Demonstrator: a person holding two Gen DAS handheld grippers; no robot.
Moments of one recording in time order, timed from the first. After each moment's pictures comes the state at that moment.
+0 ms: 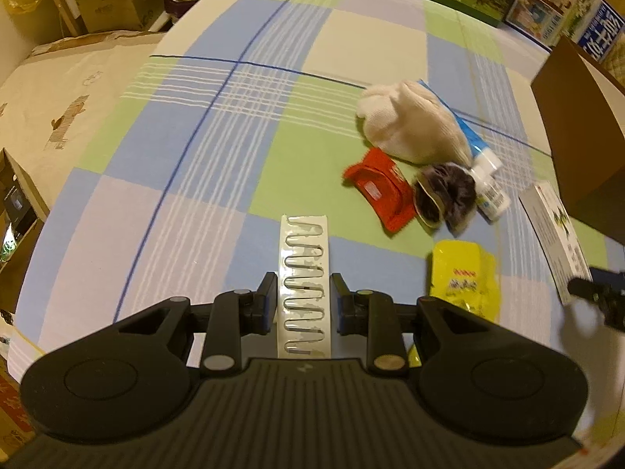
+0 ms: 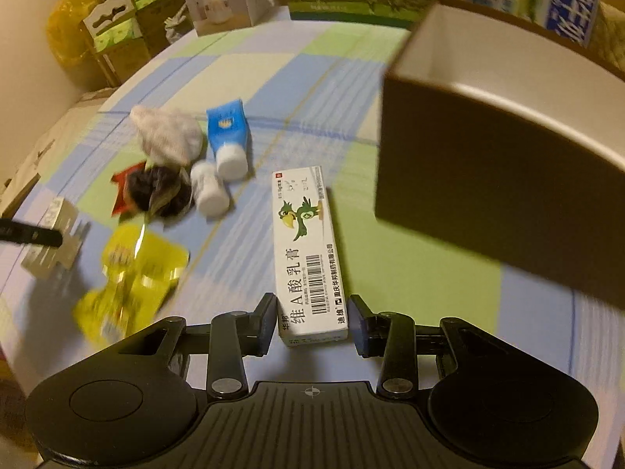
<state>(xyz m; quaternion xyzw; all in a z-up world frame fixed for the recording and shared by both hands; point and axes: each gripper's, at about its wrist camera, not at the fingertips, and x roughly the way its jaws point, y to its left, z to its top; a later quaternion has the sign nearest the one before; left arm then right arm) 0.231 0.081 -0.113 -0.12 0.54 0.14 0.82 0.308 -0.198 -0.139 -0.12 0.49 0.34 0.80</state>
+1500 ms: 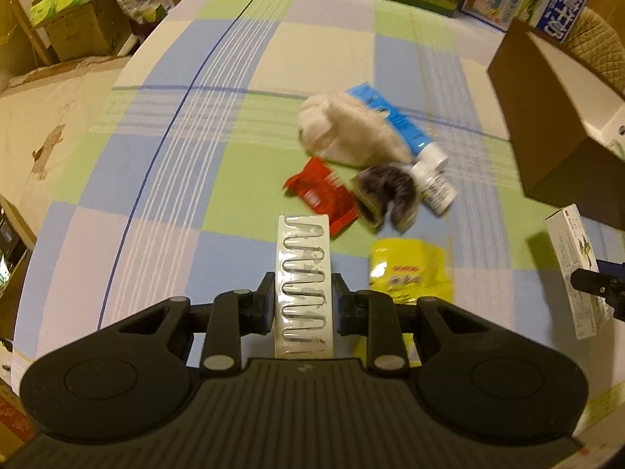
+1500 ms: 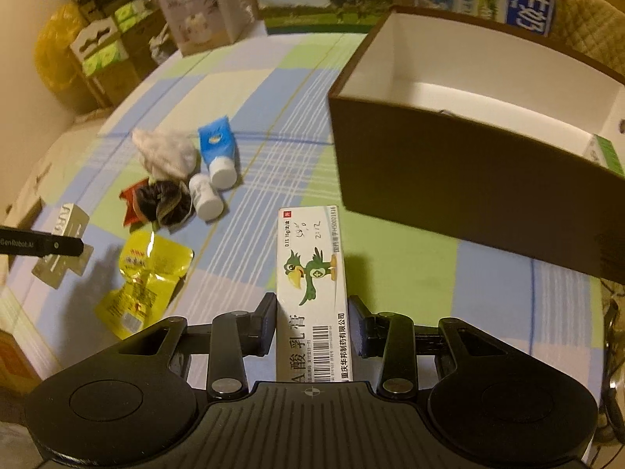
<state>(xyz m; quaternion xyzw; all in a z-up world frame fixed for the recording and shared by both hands) 0.240 0.046 -0.086 -0.09 0.53 0.10 0.84 0.308 -0.226 -0.099 -0.08 0.49 0.32 0.81</state>
